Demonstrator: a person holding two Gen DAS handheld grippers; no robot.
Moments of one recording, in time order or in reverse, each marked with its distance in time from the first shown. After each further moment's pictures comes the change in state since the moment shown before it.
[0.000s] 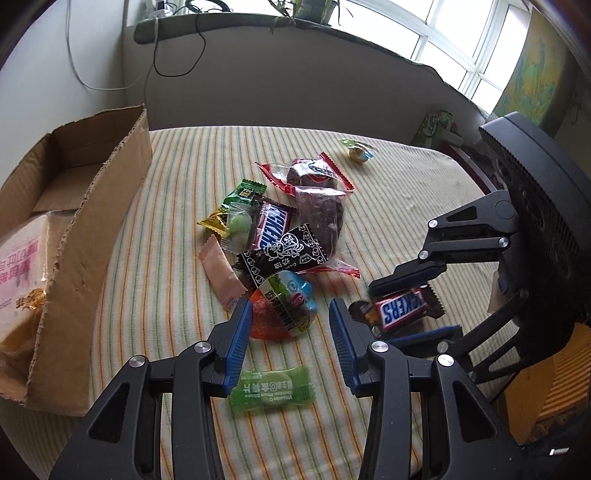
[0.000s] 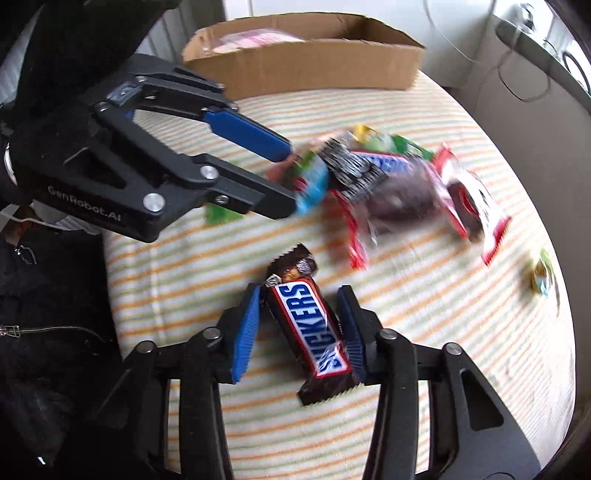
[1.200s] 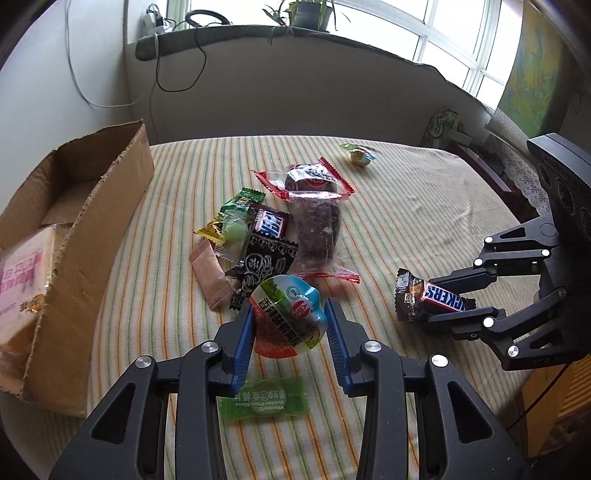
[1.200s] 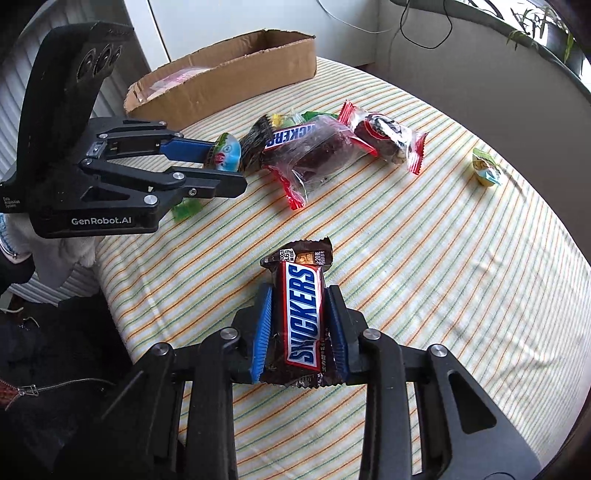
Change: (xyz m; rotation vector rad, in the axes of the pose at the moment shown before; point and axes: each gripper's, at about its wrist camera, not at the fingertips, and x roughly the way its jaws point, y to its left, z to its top) left arm -0.002 -0.010 -0.004 0.025 -0.057 0.050; right arm -0.056 -0.014 -0.084 0.309 -0.107 -0.097
